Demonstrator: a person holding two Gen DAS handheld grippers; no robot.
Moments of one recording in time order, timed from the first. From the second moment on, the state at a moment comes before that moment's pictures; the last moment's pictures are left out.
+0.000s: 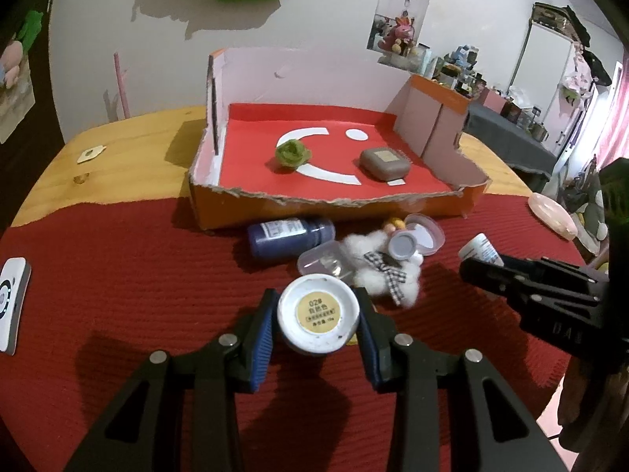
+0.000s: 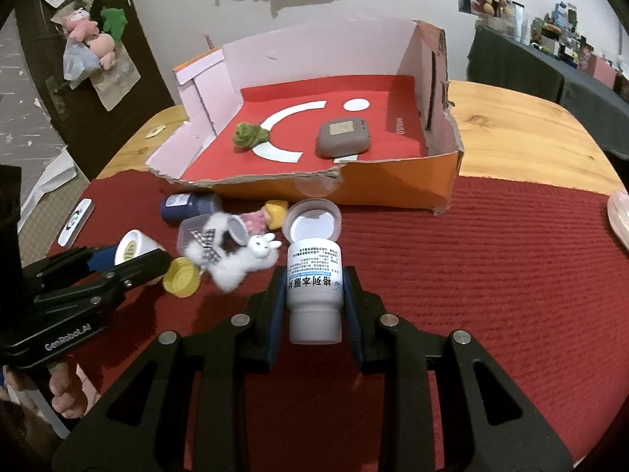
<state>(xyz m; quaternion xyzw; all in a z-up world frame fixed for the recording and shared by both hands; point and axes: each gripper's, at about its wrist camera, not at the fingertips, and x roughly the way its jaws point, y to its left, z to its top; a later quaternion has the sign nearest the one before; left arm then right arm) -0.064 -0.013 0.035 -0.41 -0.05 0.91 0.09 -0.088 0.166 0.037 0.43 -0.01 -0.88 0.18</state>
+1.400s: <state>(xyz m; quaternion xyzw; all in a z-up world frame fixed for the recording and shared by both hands) -0.118 0.009 0.079 -0.37 -0.02 0.92 0.10 -0.122 0.149 0.084 0.39 0.00 -0.90 0.22</state>
